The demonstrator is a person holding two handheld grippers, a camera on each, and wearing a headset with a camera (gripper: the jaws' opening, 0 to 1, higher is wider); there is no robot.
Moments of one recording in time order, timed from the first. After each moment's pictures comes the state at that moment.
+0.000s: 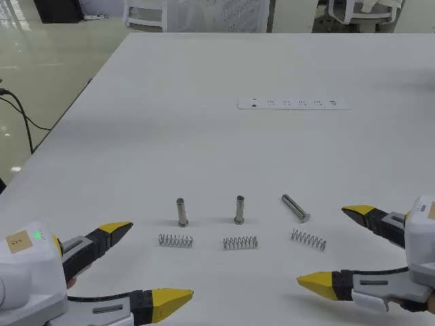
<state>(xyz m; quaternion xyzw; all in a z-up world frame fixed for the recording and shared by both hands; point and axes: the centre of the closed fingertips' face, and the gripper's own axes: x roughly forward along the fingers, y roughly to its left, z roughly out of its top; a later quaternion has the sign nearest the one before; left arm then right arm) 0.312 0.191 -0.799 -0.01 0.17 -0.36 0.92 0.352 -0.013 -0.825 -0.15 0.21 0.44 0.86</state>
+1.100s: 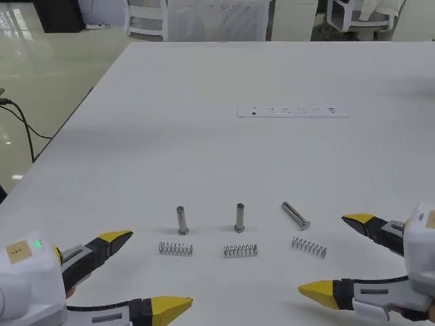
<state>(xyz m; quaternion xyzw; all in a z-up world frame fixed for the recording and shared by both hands) 0.310 0.190 -0.798 -0.01 0.17 -0.36 0.92 0.351 -0.015 -0.827 -0.15 0.22 0.44 0.86</state>
